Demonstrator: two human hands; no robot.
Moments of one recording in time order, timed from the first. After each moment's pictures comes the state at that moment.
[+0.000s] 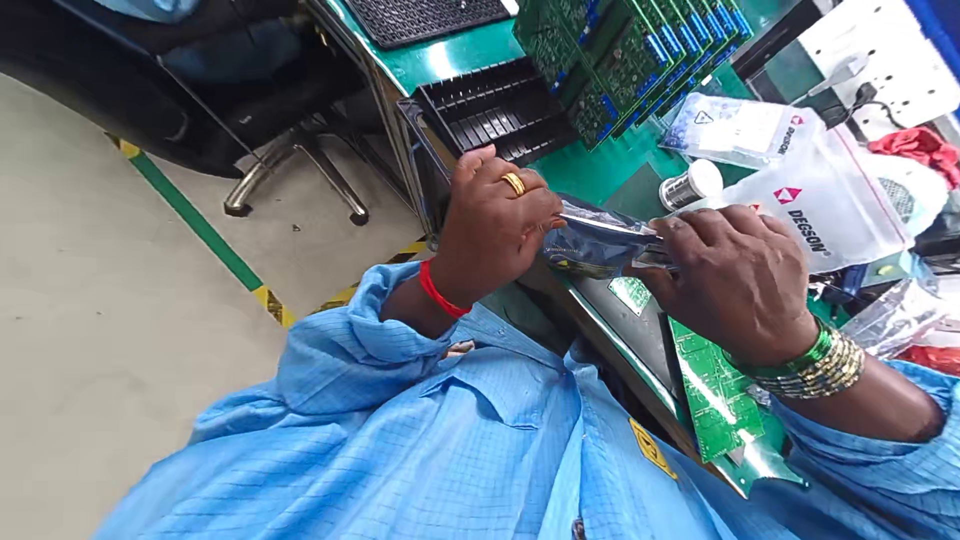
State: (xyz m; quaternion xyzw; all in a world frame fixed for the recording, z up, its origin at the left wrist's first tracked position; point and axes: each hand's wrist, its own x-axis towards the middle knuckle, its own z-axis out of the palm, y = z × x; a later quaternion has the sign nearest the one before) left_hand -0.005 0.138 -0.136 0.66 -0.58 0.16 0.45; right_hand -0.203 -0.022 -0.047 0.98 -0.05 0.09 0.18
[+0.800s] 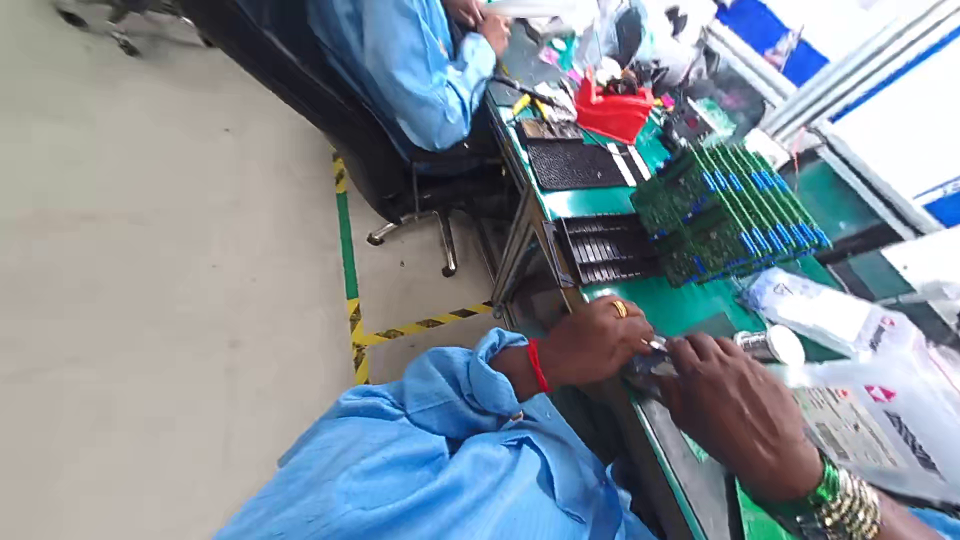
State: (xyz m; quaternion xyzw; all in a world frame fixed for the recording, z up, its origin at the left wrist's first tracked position) left_hand -0.004 0.153 -0.133 0.61 -0.57 0.08 0.54; right_hand -0.139 0.022 -0.048 0.99 0.02 0.06 0.11
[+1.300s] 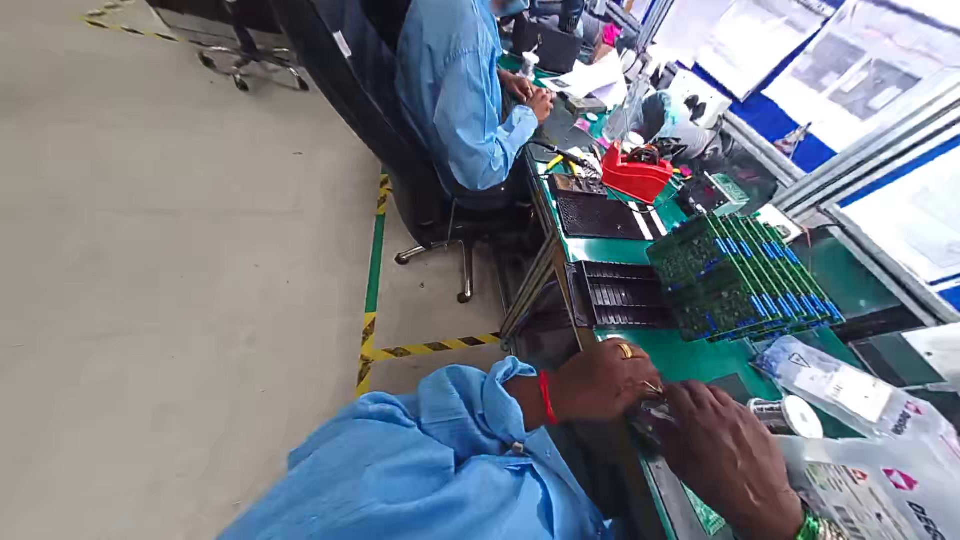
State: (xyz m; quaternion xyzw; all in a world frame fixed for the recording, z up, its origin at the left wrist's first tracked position) left_hand -0.005 0.158 -0.138 0.59 -0.58 0.10 0.55; right_hand -0.134 0.020 -0.064 0.98 0.07 0.12 0.11
